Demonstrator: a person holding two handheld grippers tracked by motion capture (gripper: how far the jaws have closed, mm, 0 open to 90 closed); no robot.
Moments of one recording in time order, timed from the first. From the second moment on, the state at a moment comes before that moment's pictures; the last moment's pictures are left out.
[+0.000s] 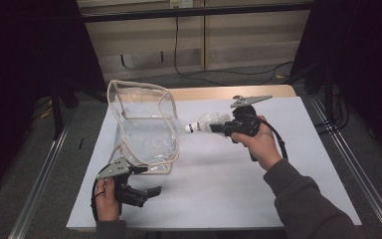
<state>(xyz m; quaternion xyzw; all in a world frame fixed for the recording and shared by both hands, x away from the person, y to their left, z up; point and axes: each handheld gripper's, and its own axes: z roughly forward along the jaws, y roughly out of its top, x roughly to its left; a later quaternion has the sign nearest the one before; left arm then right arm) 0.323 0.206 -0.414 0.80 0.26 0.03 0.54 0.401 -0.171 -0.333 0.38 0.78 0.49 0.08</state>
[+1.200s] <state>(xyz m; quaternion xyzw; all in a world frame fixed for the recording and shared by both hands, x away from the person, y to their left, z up) 0.322 0.206 -0.415 0.80 0.26 0.03 0.53 0.413 -0.154 -0.287 0.36 0.78 0.50 0.09</state>
